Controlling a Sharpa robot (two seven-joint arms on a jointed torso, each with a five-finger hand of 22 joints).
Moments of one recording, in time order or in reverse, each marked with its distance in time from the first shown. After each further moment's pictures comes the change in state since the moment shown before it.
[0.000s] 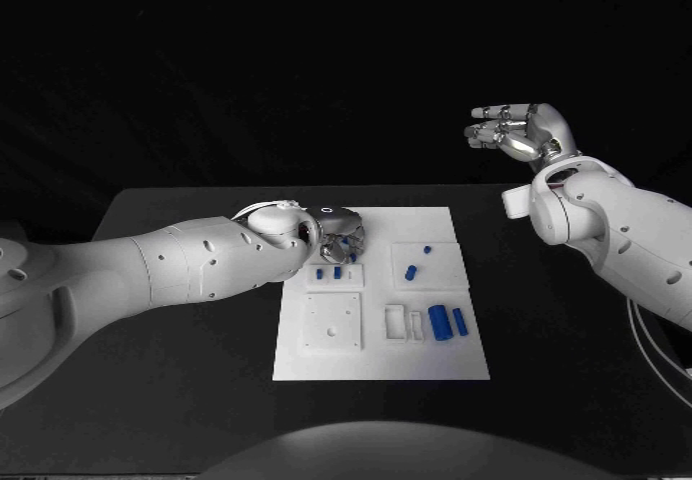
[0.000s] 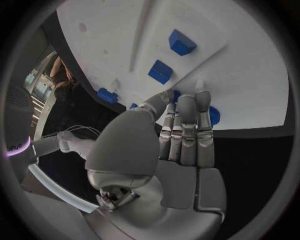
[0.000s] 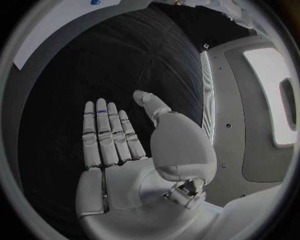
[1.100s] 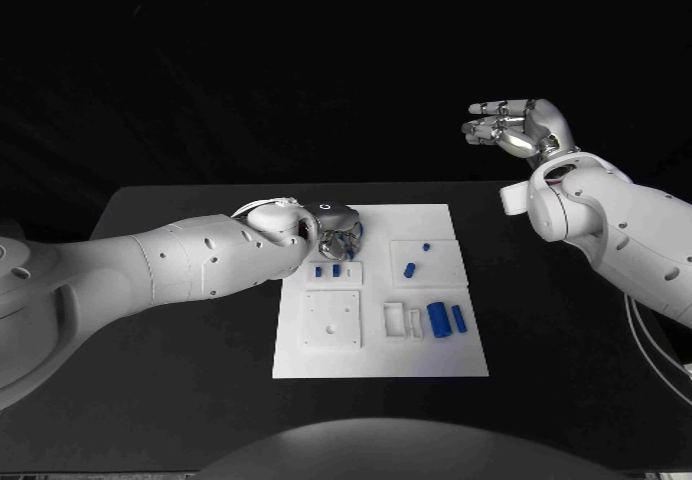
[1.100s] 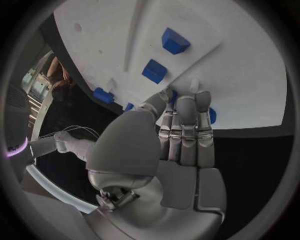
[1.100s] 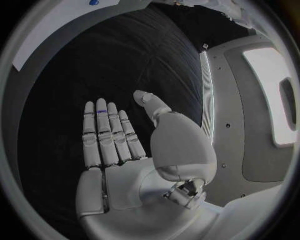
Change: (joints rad) left arm -0.005 0.011 0.002 -0.020 0.000 -0.010 -0.021; left_hand 0.029 0.057 -0.055 -0.003 -0.009 0.117 -0.002 0.000 0.001 0.146 -0.038 -0.010 -0.001 0.051 -0.009 0.011 0.009 0.009 0.008 -0.007 0.019 0.000; right arm 0.000 0.000 0.000 0.006 0.000 0.000 -0.001; right_hand 0.000 0.000 -0.006 0.000 0.000 0.001 -0.001 0.000 0.000 0.000 0.000 0.000 -0.001 0.000 0.000 0.000 0.000 0.000 -0.004 -0.004 0.000 0.000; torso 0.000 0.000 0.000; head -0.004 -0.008
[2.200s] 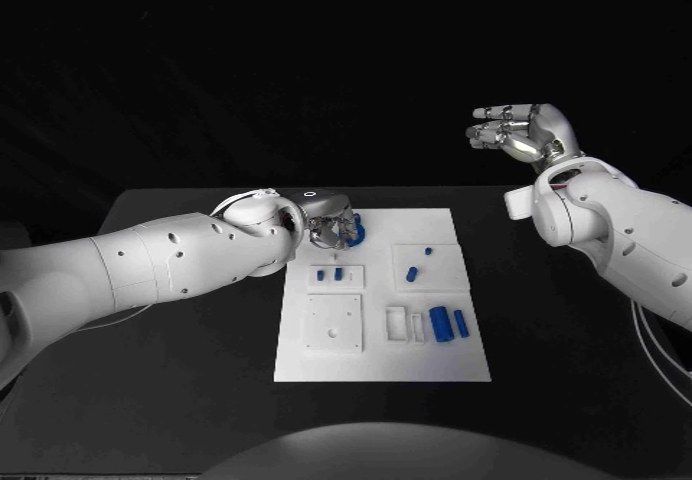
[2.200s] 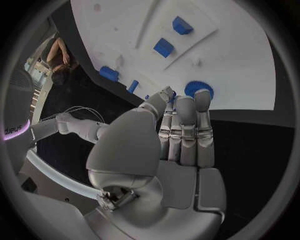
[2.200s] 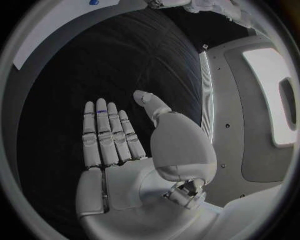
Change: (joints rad) left arm -0.003 -0.128 0.096 0.147 0.066 -0.036 -0.013; left_hand -0.006 0.010 -0.008 0.003 -0.008 -0.005 0.004 -0.001 -0.001 -0.006 0.005 0.003 0.003 0.007 0.000 -0.008 0.005 -0.008 0.004 -0.004 -0.004 0.000; right arm 0.000 -0.011 0.000 0.007 0.000 0.000 0.001; right_hand 0.000 0.000 0.000 0.000 0.000 0.000 0.000 0.000 0.000 0.000 0.000 0.000 0.000 0.000 0.000 0.000 0.000 0.000 0.000 0.000 0.000 0.000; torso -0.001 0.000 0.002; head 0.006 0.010
